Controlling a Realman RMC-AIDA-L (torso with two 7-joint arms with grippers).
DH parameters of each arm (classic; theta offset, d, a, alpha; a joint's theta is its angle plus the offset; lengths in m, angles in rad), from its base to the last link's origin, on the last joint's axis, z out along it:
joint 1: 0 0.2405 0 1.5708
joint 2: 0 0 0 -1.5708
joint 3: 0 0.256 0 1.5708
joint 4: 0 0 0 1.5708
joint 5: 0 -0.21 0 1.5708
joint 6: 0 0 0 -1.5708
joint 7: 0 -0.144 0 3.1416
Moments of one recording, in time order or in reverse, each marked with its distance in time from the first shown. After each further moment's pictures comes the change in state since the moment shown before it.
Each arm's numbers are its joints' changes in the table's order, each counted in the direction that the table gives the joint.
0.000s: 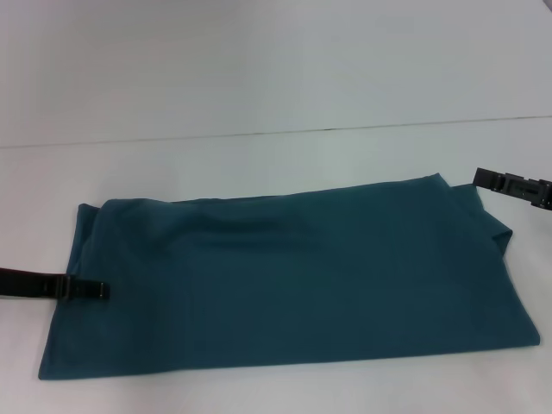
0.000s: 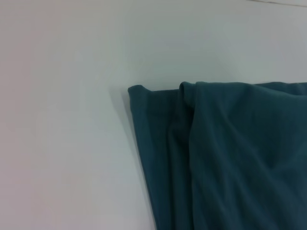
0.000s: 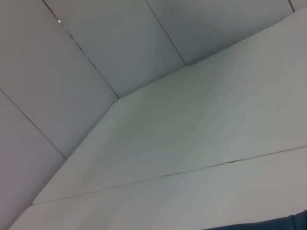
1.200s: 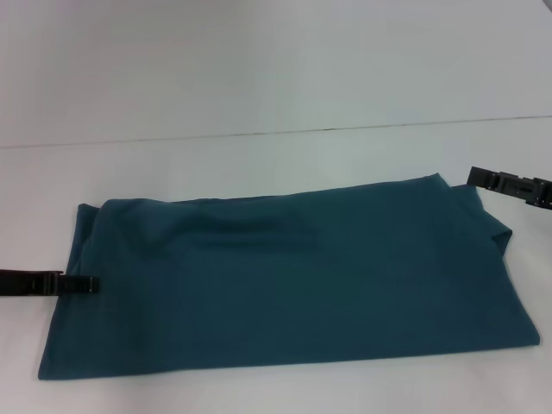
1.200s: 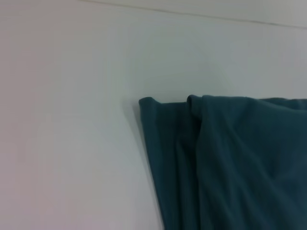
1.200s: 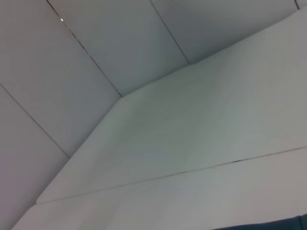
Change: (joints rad) left arm 0.043 0.012 -0.024 -0.058 0.042 0.009 -0.027; right arm 0.009 -0.003 -0.002 -0.004 0.003 0.001 -0.004
